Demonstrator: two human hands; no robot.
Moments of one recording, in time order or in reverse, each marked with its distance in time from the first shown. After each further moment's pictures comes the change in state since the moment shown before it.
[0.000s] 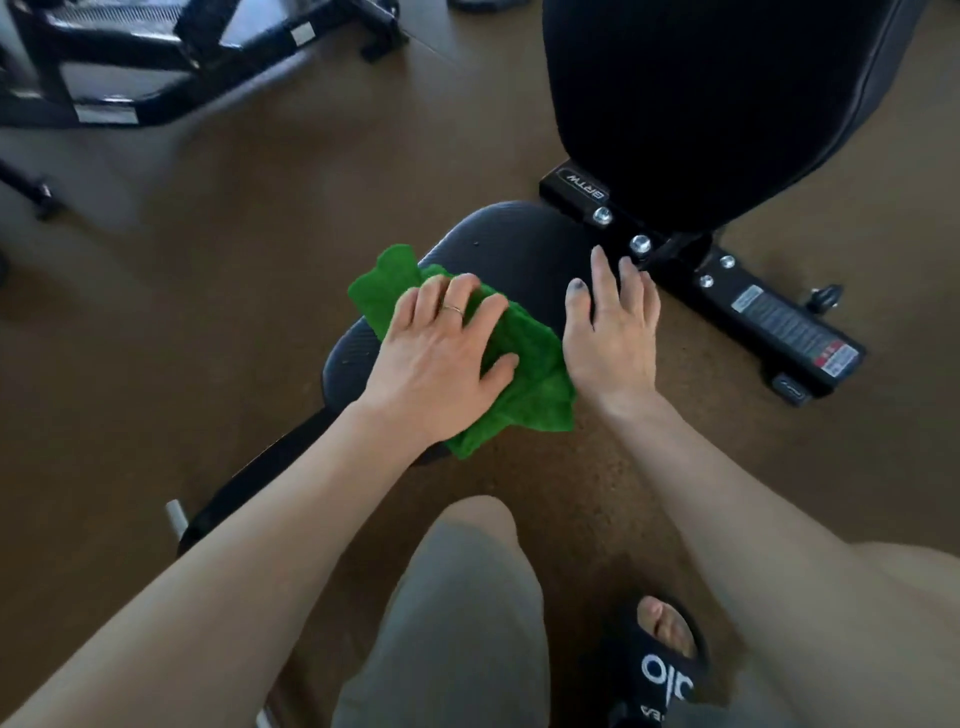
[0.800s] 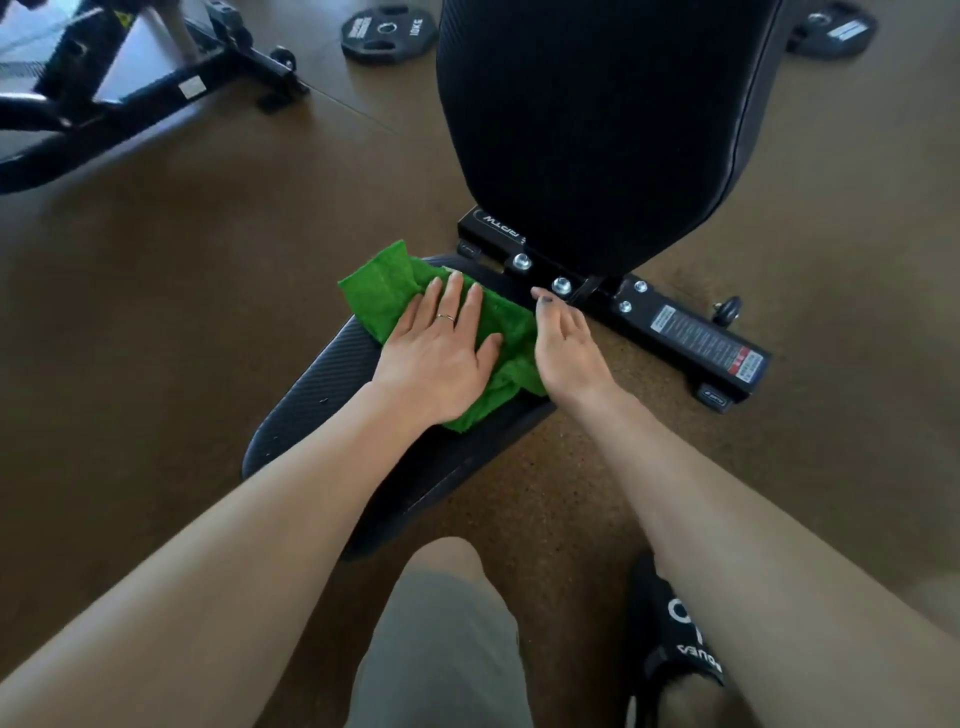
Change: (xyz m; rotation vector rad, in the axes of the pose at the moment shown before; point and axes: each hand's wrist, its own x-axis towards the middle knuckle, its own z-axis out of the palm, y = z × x) left_hand 0.098 0.021 0.013 -0.141 -0.125 0.051; right_hand 0.041 0.003 -0.024 0.205 -0.138 0.209
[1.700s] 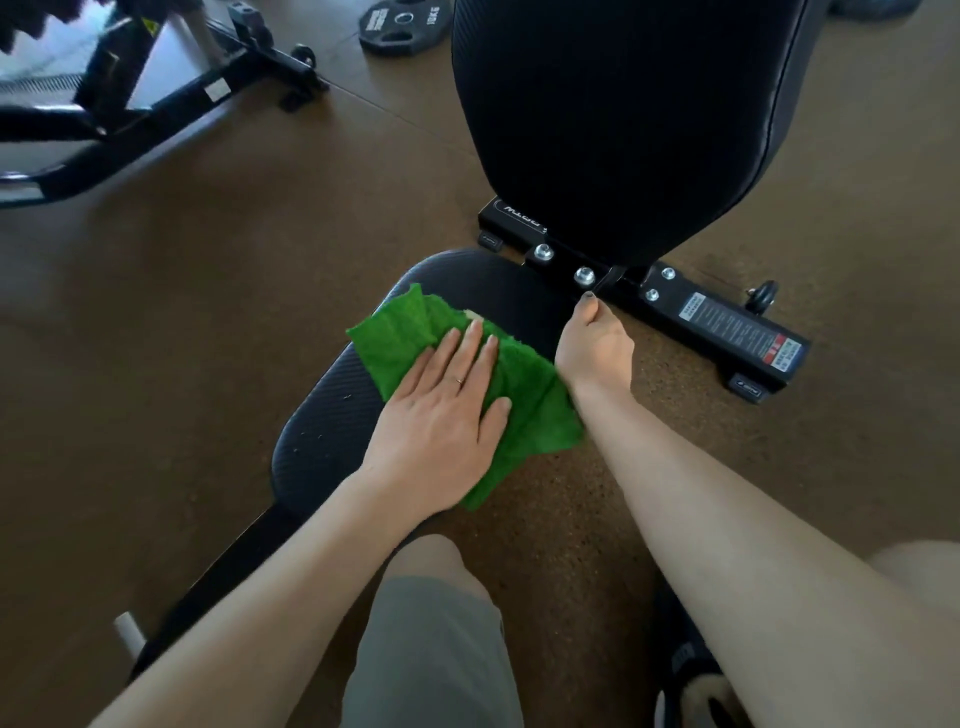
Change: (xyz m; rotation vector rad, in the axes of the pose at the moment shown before) left_hand -0.072 0.002 0.003 -0.045 0.004 0.065; right_hand 0.012 0.004 0.017 0.164 0.336 0.137
